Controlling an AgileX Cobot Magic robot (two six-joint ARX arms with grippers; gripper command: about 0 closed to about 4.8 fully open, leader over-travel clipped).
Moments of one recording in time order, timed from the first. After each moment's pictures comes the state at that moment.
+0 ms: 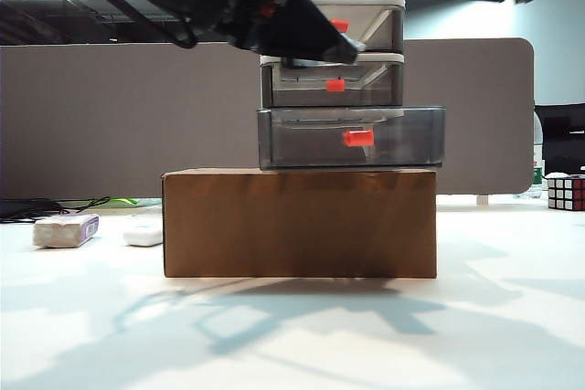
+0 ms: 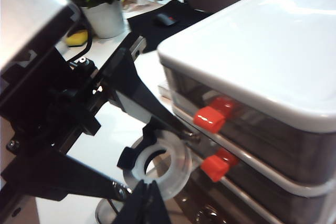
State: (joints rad) left arm -0.73 1.39 0.84 0.24 0.35 0.50; right arm 0.39 0.98 0.61 0.18 -0.56 0.05
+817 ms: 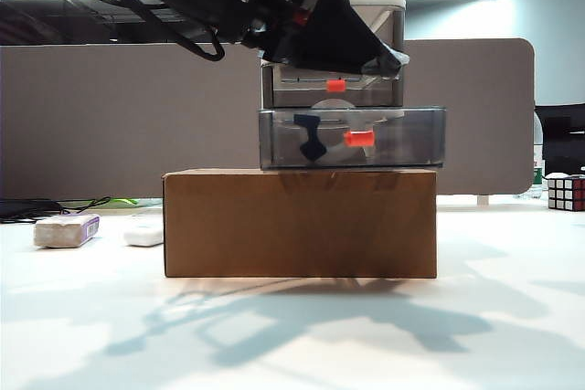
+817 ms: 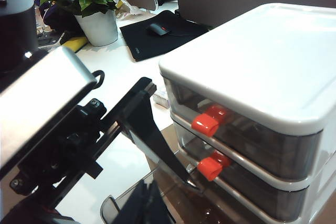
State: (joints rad) left arm -0.78 1.44 0.86 0.22 0.40 0.50; right arm 0.38 0.90 0.61 0.12 -0.55 0.05
